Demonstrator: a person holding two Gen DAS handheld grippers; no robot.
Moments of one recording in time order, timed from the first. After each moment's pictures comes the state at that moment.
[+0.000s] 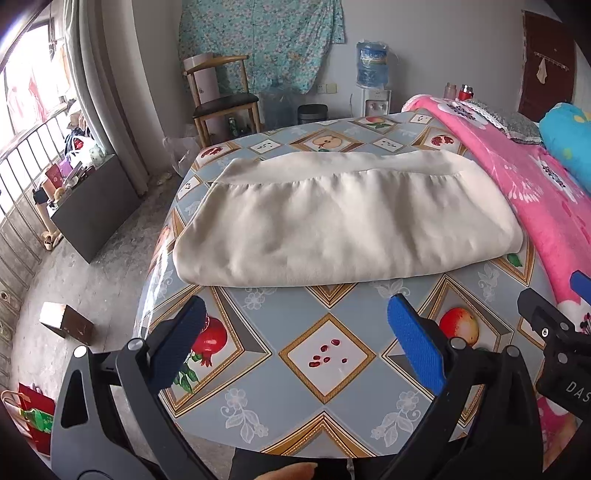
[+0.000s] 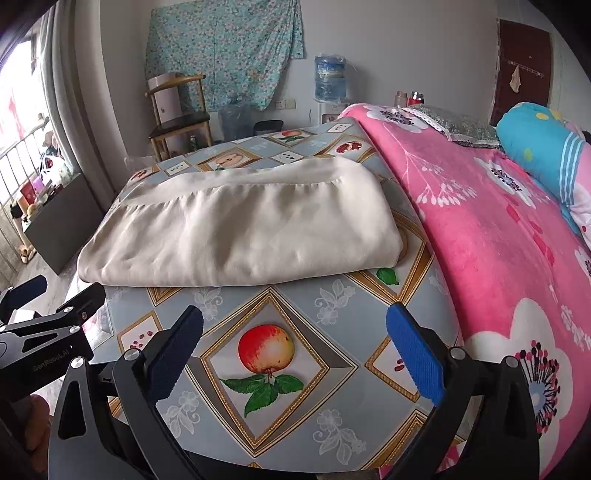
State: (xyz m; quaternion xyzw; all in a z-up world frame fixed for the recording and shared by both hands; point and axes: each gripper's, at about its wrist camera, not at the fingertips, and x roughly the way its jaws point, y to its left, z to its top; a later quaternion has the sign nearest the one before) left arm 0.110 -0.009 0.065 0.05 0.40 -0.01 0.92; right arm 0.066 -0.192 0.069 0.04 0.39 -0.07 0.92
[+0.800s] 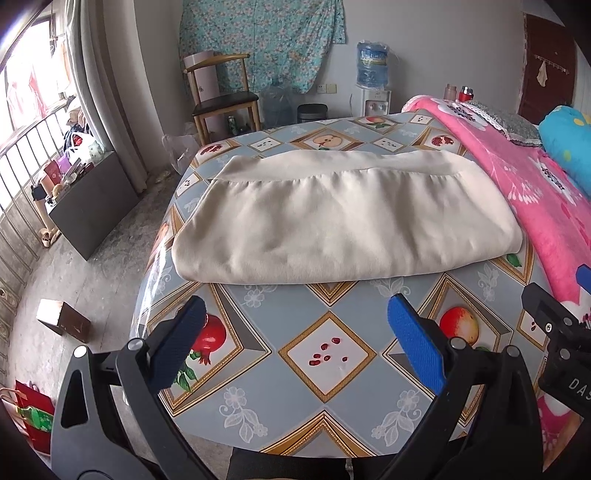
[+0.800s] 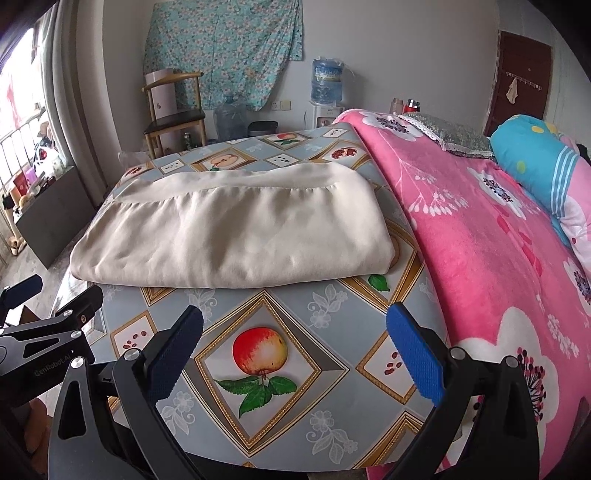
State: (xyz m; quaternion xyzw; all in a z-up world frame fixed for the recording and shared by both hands) left arm 0.110 -0.009 0.062 0.05 0.40 -0.02 0.92; right arm 0.065 -0.183 0.076 0.01 0.39 -0.08 0.92
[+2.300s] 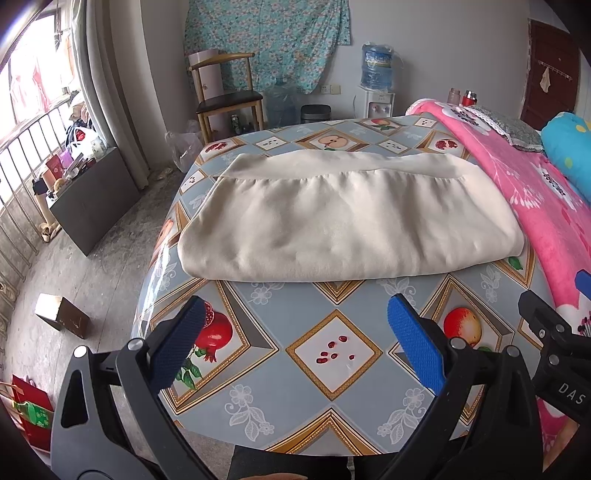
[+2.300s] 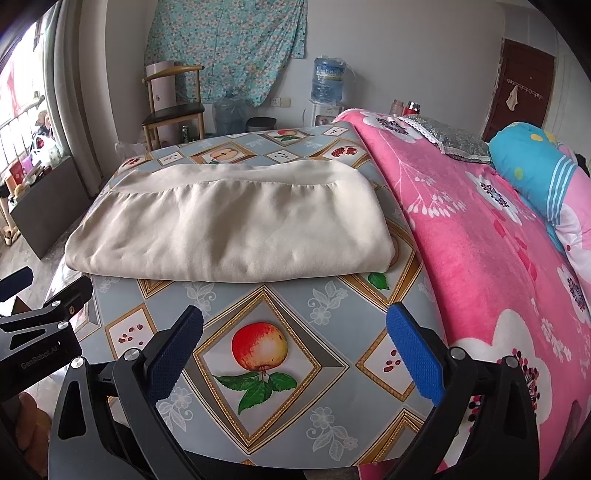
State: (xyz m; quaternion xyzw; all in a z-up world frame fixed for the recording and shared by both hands) left arm 0.108 -0.001 0.060 0.04 0.40 -0.01 0.92; right arm 0.064 -0.180 0.071 0.00 0.39 -0.09 0.92
